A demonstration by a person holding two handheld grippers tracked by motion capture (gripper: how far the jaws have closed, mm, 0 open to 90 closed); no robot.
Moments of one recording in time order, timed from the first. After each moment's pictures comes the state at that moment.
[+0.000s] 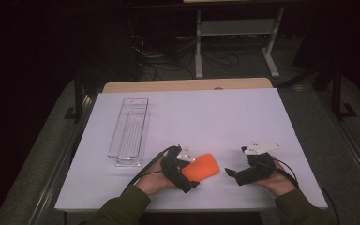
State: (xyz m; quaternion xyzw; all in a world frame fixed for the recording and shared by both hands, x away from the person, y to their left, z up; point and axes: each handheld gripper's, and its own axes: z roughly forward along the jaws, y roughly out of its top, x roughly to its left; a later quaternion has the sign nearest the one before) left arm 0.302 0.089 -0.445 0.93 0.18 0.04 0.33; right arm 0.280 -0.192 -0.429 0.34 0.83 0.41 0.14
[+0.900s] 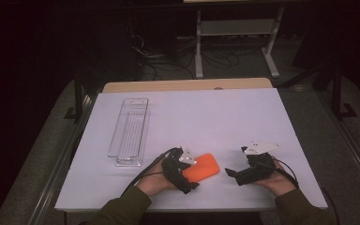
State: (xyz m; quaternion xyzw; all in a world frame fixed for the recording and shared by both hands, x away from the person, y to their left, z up) left arm 0.299 0.087 -0.447 0.93 0.16 0.05 0.31; right arm 0.280 -0.192 -0.429 0.34 0.83 0.41 0.14
